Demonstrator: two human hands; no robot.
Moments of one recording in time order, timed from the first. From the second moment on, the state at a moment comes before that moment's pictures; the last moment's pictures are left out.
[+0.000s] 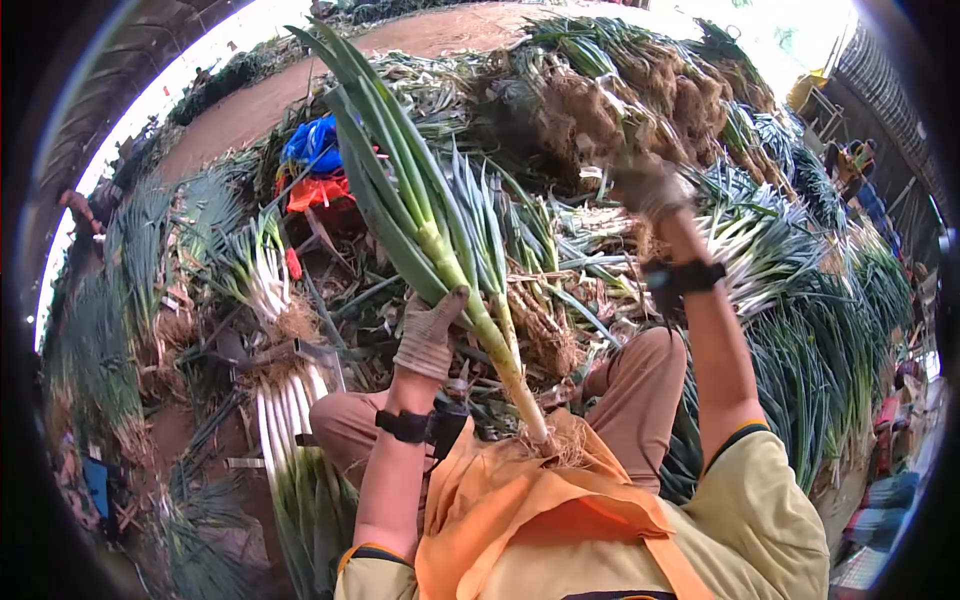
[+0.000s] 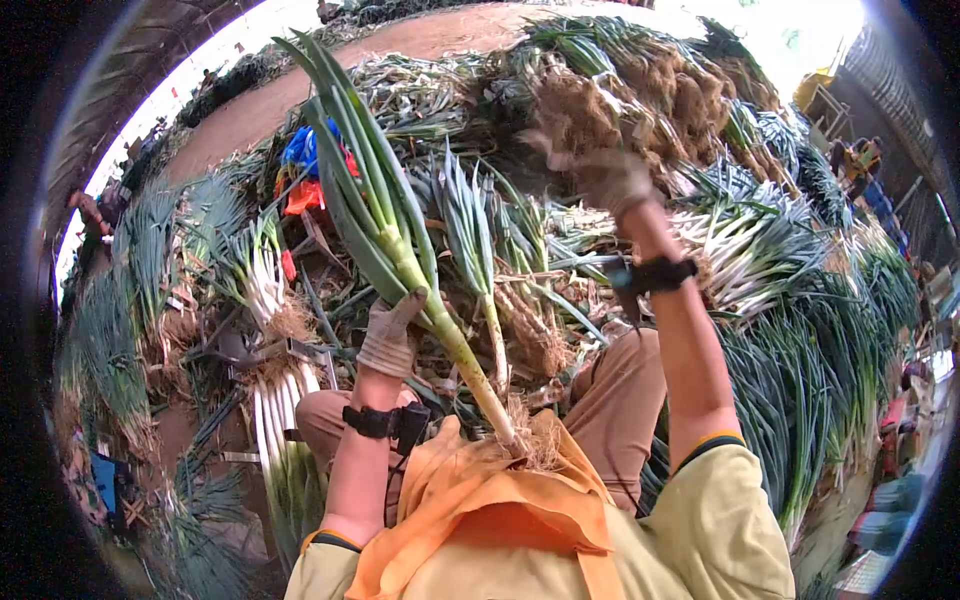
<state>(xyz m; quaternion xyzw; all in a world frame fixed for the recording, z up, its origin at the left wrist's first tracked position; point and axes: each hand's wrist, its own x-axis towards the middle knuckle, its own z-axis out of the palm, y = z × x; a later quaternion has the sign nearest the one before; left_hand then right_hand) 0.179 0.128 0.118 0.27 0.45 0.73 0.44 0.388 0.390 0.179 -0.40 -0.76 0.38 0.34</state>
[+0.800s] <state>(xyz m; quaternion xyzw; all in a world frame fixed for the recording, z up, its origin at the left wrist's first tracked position) 0.215 0.125 0.069 0.34 0.43 0.68 0.48 0.358 0.154 0.076 -0.26 -0.62 0.73 0.12</state>
